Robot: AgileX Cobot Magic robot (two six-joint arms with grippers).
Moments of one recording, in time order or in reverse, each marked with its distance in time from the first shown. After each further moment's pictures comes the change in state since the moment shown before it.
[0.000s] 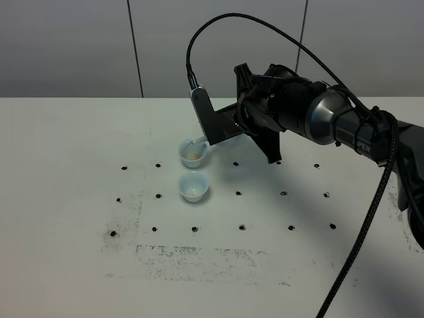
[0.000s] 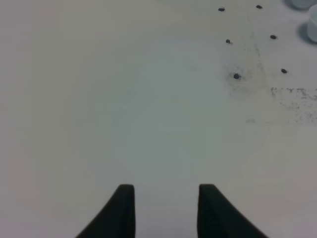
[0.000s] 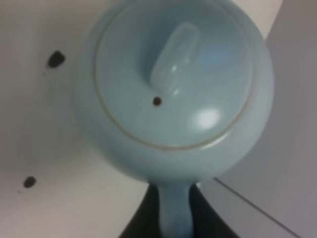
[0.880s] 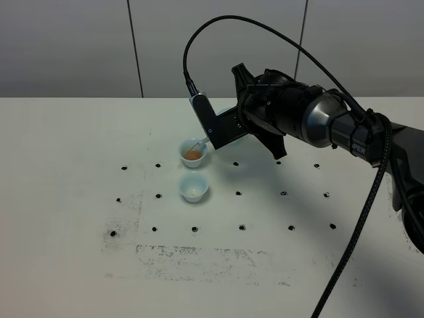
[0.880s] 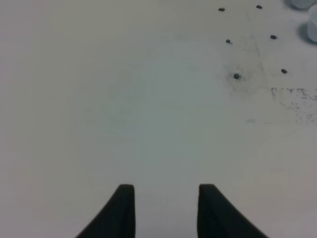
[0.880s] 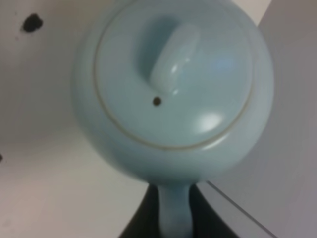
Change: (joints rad) left arm 0.000 0.000 0.000 0.000 0.000 -0.001; right arm 0.000 0.020 0.000 -0.118 -0.021 0.001
